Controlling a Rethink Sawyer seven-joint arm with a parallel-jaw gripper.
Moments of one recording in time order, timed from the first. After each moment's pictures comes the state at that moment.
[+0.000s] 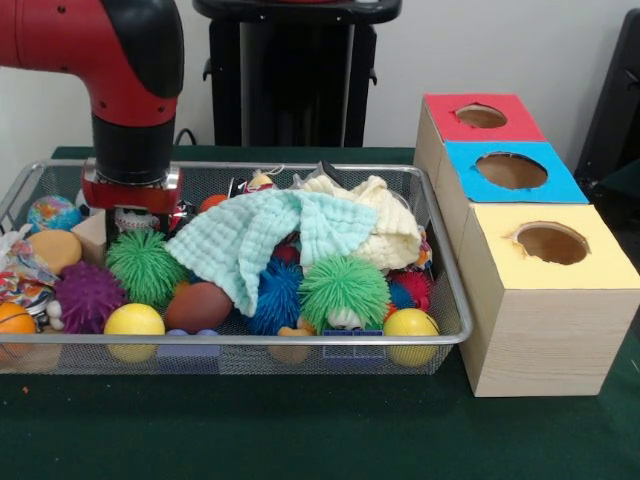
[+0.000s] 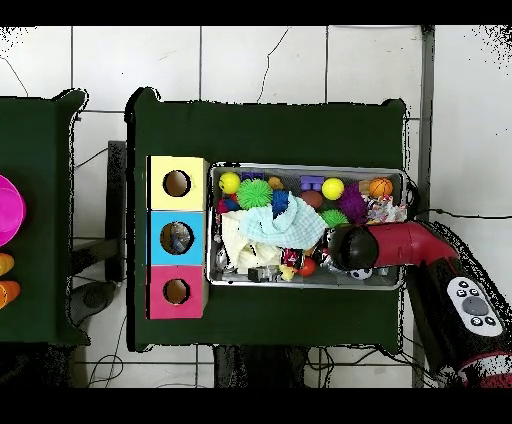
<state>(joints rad) -0.77 -0.49 0.35 1.57 -0.82 0.62 1.78</state>
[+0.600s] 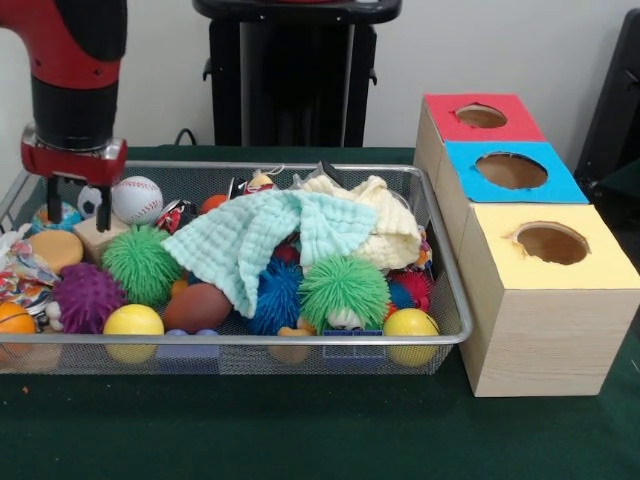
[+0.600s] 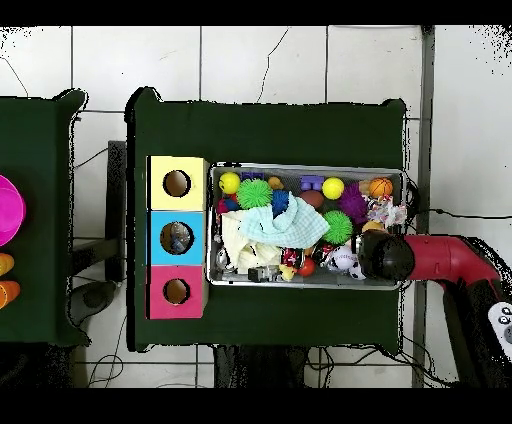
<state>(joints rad) -0.86 -0.56 0.34 1.59 -0.82 0.62 1.78</state>
